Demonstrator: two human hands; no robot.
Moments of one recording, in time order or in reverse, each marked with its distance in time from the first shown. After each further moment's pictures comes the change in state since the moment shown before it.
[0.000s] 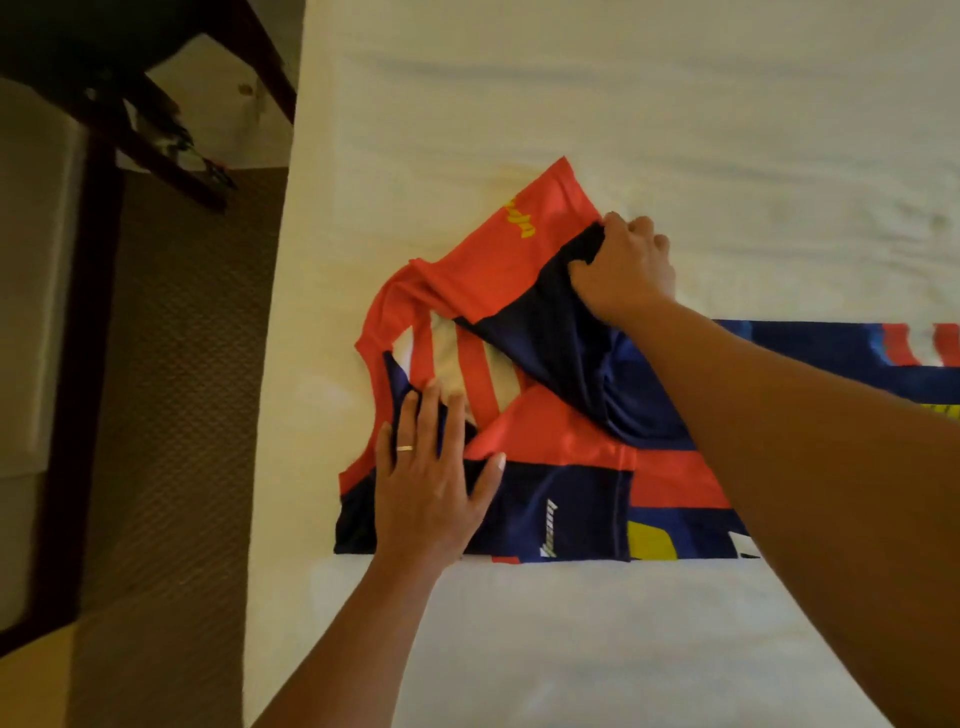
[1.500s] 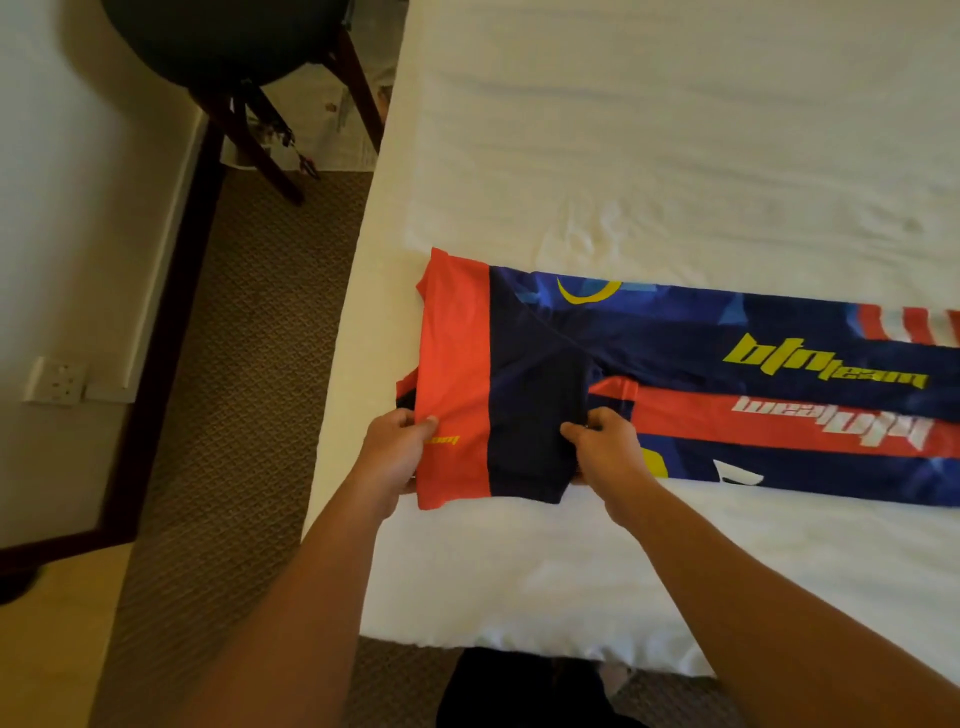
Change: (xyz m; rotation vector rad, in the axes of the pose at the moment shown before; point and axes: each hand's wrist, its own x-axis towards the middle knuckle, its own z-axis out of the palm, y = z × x) left_hand -0.058 -0.035 -0.086 -1.113 -0.434 -0.933; right_hand -0.236 0.045 0.069 0.843 -0.355 0.403
